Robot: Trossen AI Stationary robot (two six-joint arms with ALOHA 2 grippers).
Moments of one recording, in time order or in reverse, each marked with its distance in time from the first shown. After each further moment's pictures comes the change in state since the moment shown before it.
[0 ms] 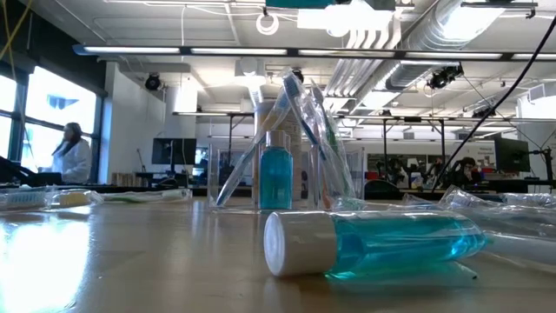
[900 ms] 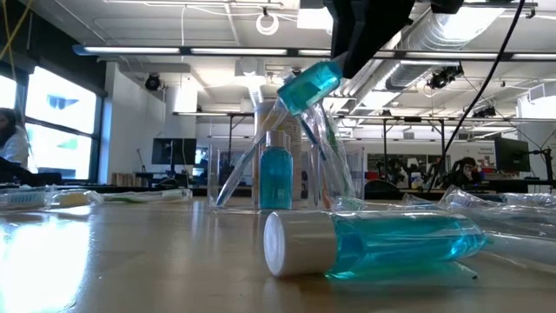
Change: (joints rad) left arm 0.104 -0.162 -0.159 -0.722 0.545 -0.994; right arm -0.098 0.430 0.489 -0.740 -0.063 -0.028
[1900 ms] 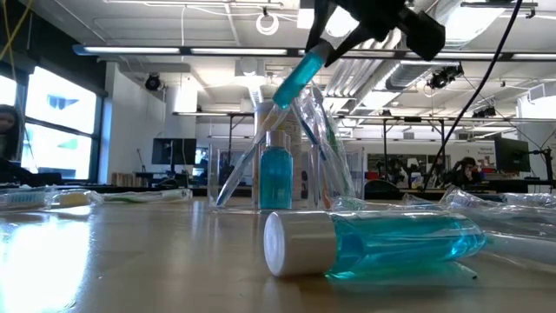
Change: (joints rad) left arm 0.000 0.002 -0.104 0.000 0.077 -0.057; right arm 0.114 0.110 -0.022 0.026 0.539 -0.741
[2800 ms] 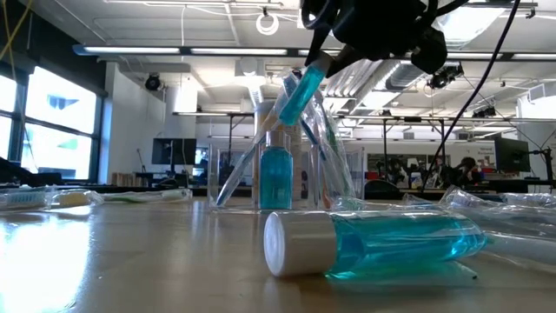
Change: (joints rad) left arm 0.000 0.000 0.000 0.000 0.043 -0.008; right arm 0.019 0.071 -0.001 -0.043 0.075 -0.121
